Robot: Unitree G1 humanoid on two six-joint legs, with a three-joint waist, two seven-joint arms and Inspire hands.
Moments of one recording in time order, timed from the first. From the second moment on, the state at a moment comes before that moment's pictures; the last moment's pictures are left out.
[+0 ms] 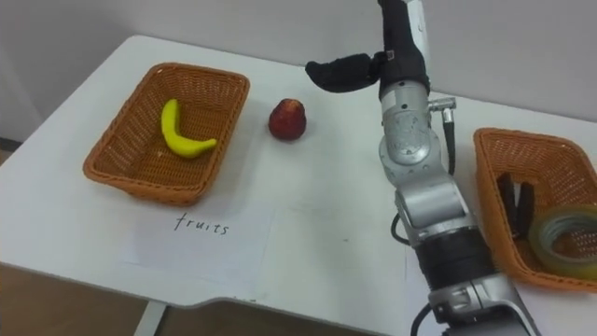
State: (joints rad) left arm 0.17 0.18 -0.02 0.89 0.26 0.11 0.17; right arm -0.54 -0.26 0.16 0.35 0.00 0.04 -0.27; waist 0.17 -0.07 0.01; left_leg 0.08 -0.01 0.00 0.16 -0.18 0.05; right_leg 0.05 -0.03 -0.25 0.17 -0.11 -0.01
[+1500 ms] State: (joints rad) left arm 0.09 0.20 -0.16 1.00 0.07 0.05 0.21; right arm -0.56 -0.27 0.23 0.68 0.03 0.00 -0.26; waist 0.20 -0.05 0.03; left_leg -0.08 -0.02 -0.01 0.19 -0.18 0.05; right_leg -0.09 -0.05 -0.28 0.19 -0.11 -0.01
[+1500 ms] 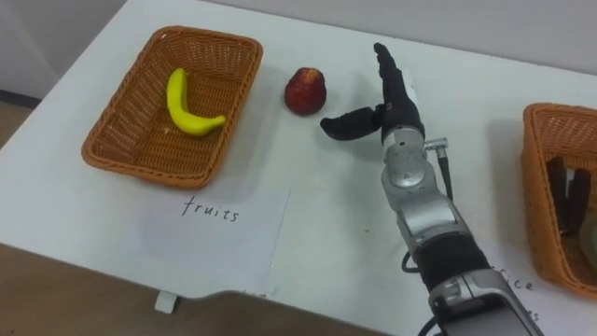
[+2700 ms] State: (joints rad) left arm 0.09 0.20 -0.18 1.01 0.07 0.04 0.23; right arm -0.59 -0.27 0.25 0.77 0.03 0.00 -0.23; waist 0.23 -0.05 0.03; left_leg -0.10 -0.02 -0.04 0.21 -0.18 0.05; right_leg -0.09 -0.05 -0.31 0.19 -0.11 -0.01
